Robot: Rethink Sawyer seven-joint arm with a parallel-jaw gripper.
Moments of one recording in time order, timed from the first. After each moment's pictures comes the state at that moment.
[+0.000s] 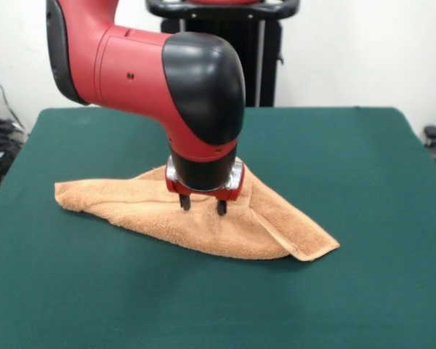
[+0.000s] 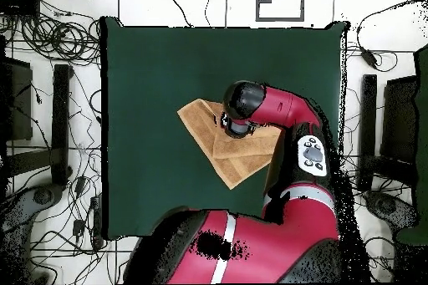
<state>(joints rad) -0.20 -0.24 -0.10 1.19 0.00 0.96 1.67</state>
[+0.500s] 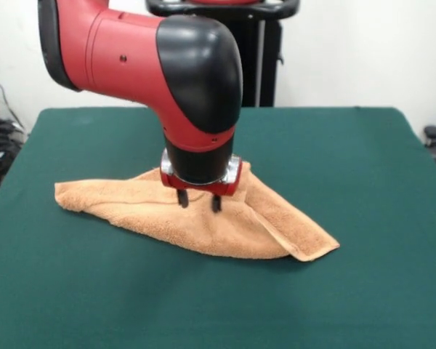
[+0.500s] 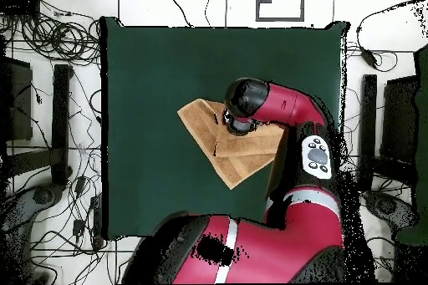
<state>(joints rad) -0.21 -0.28 -0.10 1.20 0.00 0.96 1.67</state>
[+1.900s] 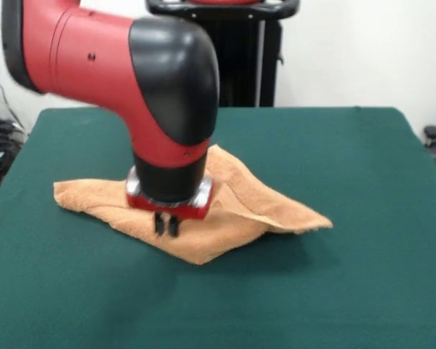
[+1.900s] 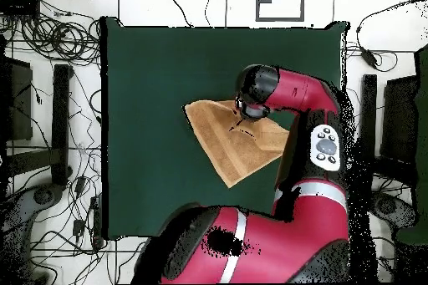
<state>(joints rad) -0.23 -0.19 -0.09 0.99 -0.10 0.94 1.67</state>
